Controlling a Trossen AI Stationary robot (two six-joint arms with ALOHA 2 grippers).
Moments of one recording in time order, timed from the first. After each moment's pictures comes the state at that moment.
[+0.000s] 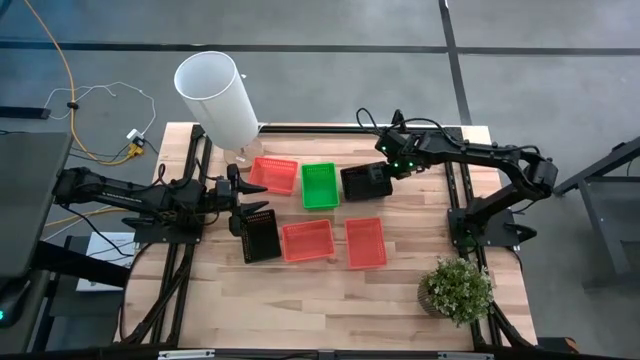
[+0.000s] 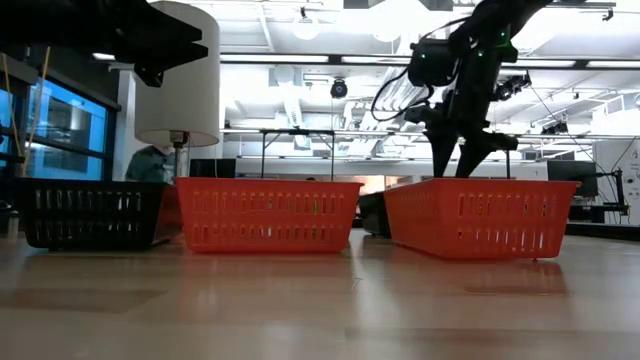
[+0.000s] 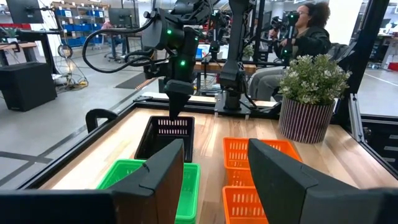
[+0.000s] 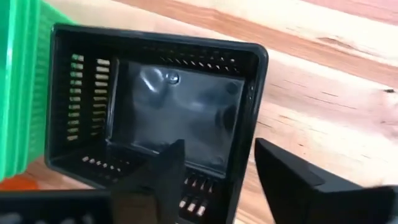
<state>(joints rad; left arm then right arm) 0.01 0.60 0.26 0.30 -0.27 -0.04 -0.49 1.45 0.98 -0.76 0.00 0.76</state>
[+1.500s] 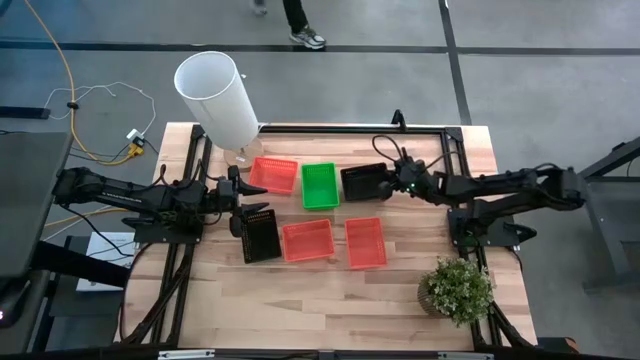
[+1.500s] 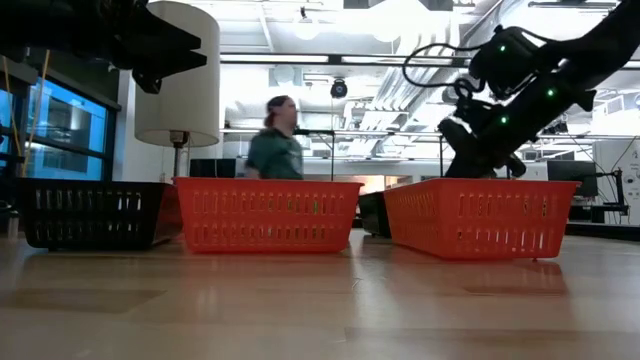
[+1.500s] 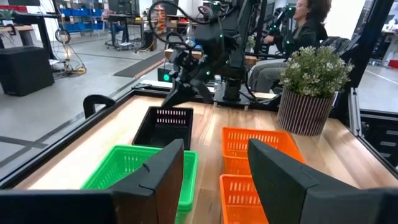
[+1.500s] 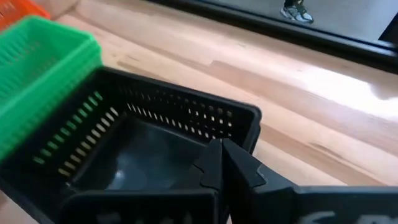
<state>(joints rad) 0.01 0.60 0.26 0.25 -0.27 -0.09 -0.30 1.18 0.36 0.16 0.43 0.49</state>
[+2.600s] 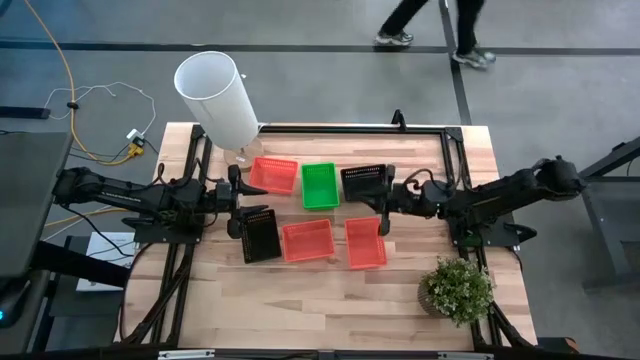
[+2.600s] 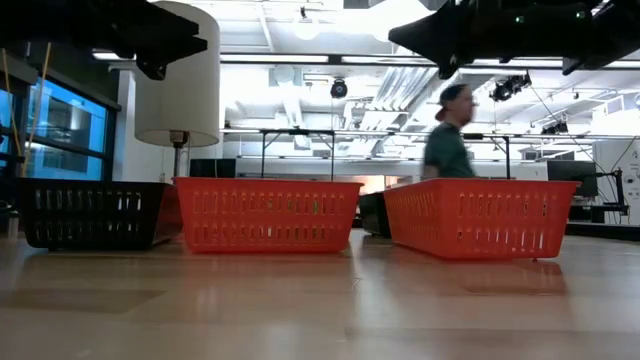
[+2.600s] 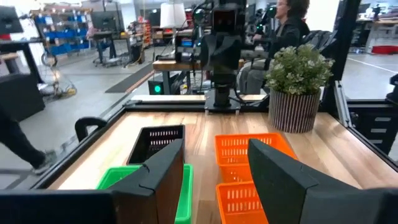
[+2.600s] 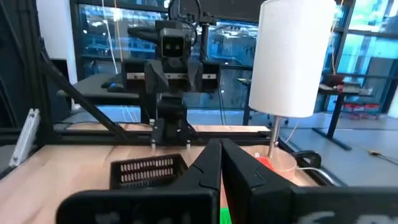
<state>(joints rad) 0.01 0.59 0.28 0.26 -0.21 0.03 0.06 1.20 0.41 0.89 0.18 -0.10</state>
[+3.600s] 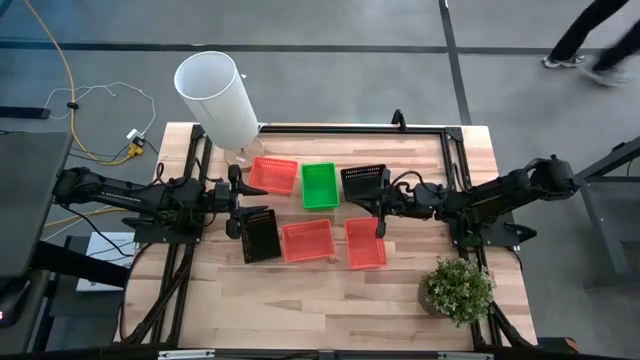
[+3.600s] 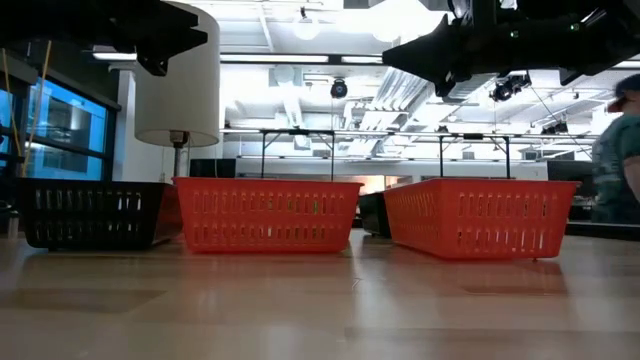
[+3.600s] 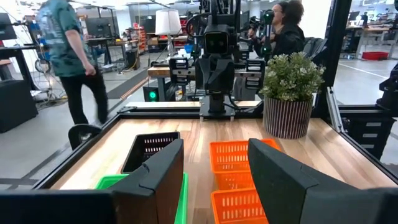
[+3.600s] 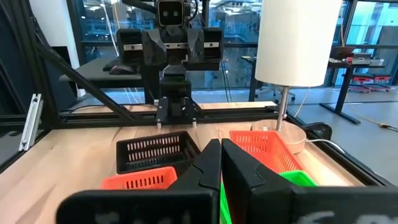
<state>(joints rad) 0.01 0.59 0.28 0.29 -0.19 0.03 0.06 1.26 0.41 0.86 0.18 -0.03</state>
